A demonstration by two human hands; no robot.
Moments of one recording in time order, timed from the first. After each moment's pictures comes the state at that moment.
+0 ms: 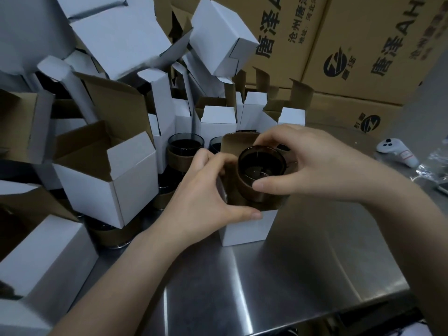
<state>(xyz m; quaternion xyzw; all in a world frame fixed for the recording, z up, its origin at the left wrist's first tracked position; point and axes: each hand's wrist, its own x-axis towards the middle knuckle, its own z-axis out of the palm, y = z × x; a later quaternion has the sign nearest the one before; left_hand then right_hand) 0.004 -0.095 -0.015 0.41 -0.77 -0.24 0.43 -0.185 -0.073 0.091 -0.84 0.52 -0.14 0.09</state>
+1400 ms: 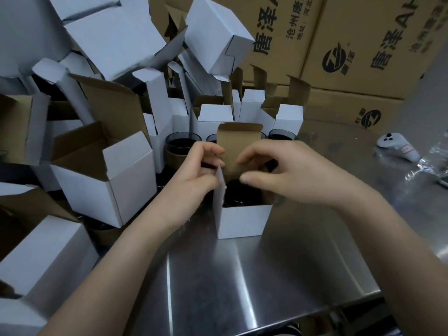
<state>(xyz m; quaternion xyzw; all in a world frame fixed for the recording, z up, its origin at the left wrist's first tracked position) 0.013 -0.101 -0.007 0.37 -0.67 -0.46 0.46 -0.181 -0.089 0.057 -0.83 0.50 -0.19 0.12</state>
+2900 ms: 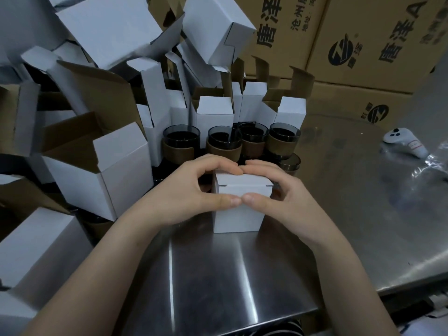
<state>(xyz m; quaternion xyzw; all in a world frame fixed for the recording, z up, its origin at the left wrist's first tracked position) 0.020 -0.101 -0.006 0.38 -0.77 -0.39 0.33 -0.192 -0.078 -0.025 -0.71 0.44 -0.43 0.35</state>
